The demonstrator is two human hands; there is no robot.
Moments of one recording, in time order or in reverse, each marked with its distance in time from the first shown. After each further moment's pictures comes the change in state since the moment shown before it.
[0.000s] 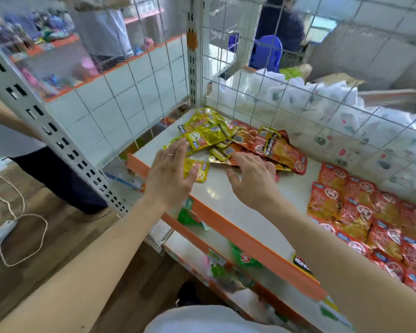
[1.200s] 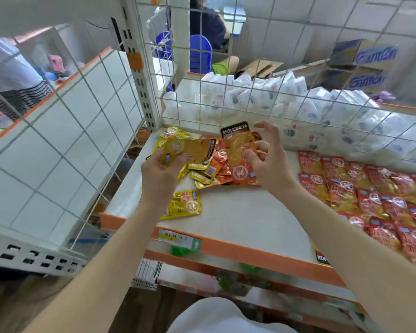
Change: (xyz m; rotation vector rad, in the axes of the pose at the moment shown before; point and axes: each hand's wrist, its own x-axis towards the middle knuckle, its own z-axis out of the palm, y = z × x) left_hand 0.098 -0.006 -0.004 -1.117 -0.044 -0.210; right_hand 0.041 0.015 -0.017 0.659 0.490 0.288
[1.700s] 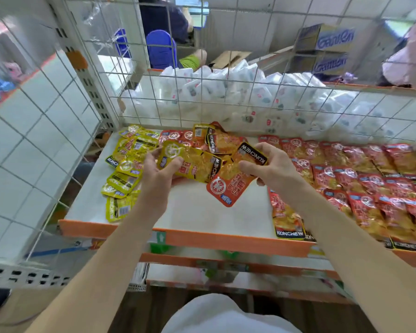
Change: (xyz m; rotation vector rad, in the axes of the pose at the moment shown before) left_hand -0.034 0.002 0.068 -0.265 -0.179 -0.288; right_hand -0.053 0.008 -0.092 0.109 -0.070 0.362
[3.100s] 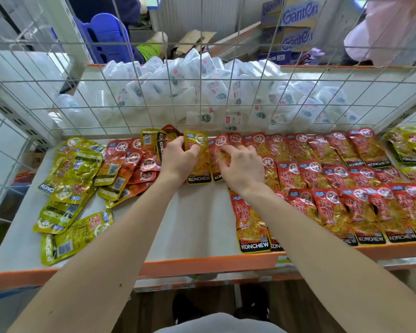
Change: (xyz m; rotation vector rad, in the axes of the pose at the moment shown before) left_hand 0.078 -0.044 0.140 0.740 -0.173 0.132; right_hand 0.063 0.060 -0.023 -0.838 0.293 -0.002
